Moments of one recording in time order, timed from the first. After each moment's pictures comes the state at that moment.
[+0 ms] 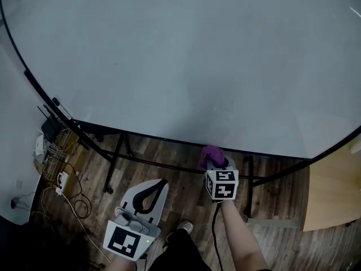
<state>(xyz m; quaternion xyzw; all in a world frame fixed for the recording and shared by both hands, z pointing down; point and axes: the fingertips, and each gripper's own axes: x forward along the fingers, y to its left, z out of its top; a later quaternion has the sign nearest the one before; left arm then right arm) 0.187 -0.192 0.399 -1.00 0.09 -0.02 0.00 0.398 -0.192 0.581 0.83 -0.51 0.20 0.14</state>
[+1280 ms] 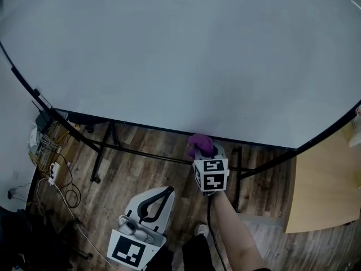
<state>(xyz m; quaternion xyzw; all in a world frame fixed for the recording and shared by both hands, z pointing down) 0.269 -0.040 0.420 -1.00 0.08 -0.04 -0.01 0.458 -0.114 0.583 0.80 -0.55 0.19 0.14</state>
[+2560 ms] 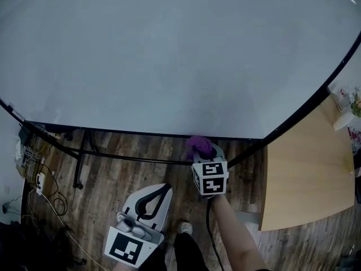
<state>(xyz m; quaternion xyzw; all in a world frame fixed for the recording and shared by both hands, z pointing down) 0.374 0.051 0.424 -1.00 0.02 -0.03 -0.02 0.559 0.013 0.582 0.83 -0.50 0.19 0.14</state>
